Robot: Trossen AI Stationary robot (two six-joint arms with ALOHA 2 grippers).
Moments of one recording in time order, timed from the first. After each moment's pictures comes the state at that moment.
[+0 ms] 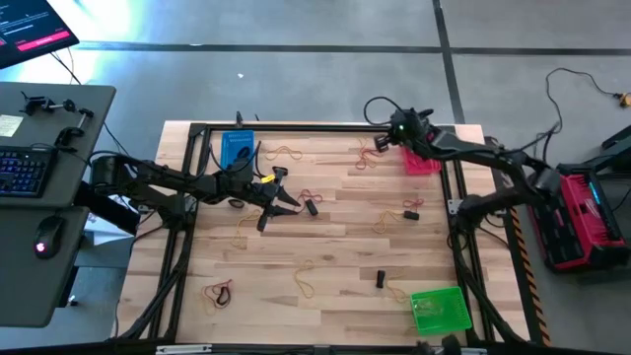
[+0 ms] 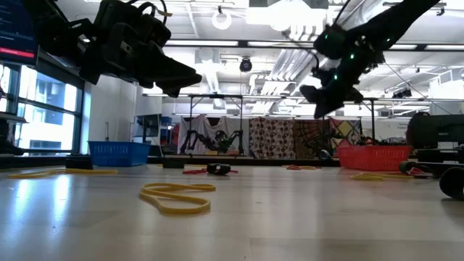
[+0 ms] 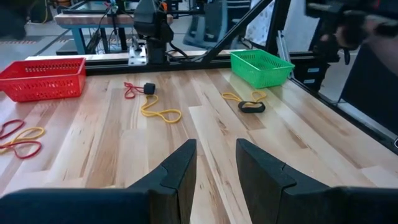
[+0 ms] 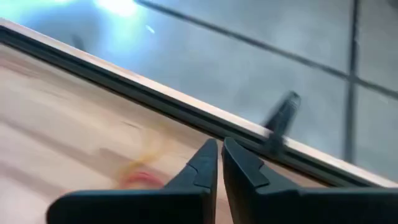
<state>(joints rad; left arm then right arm) 0.20 1.37 0.42 0.72 0.43 0.08 -0.67 1.32 0.78 -0.16 0.41 0.23</state>
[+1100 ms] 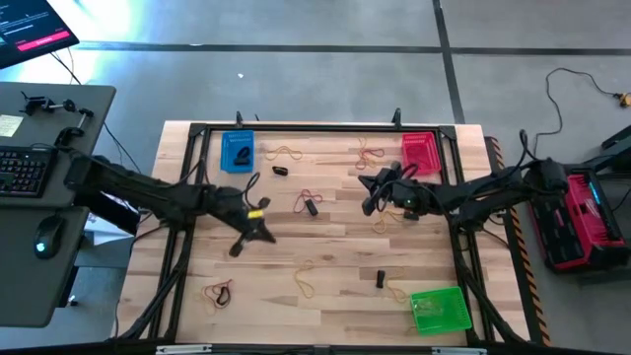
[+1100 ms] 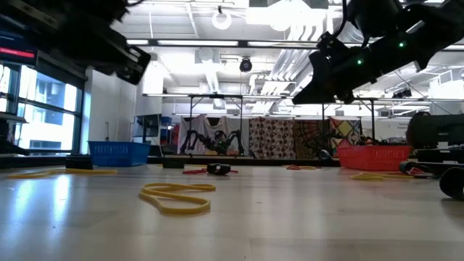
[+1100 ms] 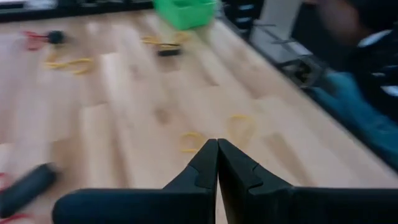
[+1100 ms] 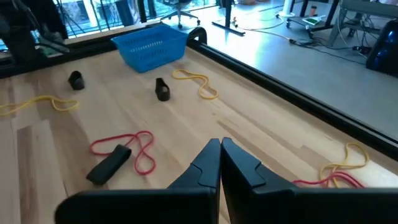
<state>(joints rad) -0.14 1.05 0.42 0.17 0.30 0.08 -0.02 1.26 0.43 0.46 0.56 0.23</state>
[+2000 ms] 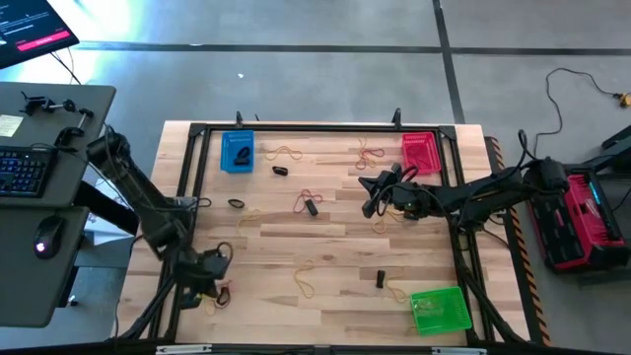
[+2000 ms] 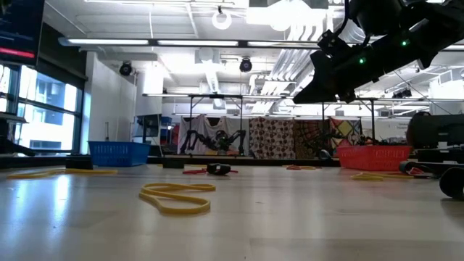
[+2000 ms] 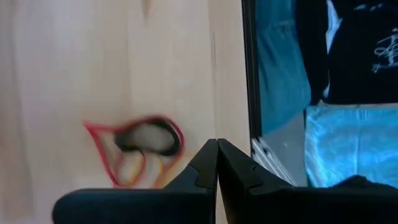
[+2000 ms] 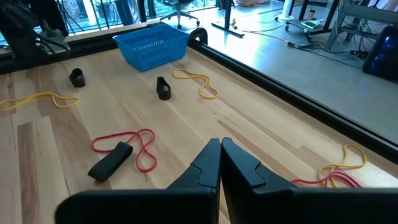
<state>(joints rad) -0.93 1.06 0.58 -0.41 0.05 -0.97 0.02 1.26 0.43 0.45 0.59 0.23</state>
